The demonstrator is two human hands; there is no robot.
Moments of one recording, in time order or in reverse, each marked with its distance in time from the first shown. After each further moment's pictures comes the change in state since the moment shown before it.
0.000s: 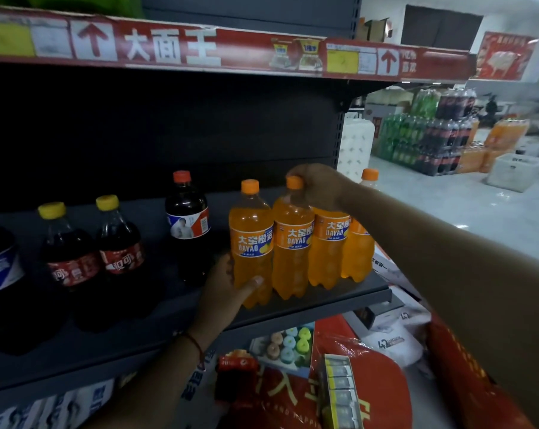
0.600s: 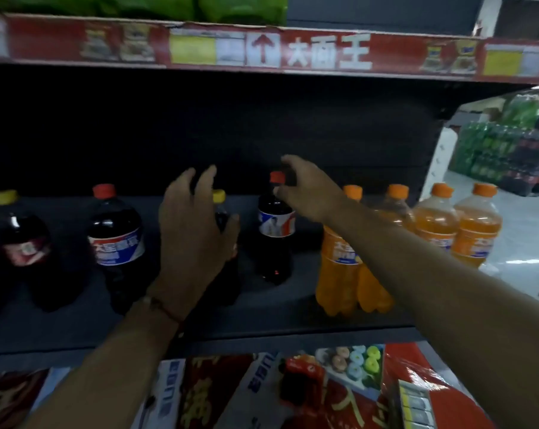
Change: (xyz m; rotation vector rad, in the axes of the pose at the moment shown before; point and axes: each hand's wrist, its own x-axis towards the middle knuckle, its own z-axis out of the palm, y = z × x) left_hand -0.004 0.060 -0.182 0.858 0.669 0.486; right_hand 0.032 -0.151 0.076 0.258 0.059 -0.162
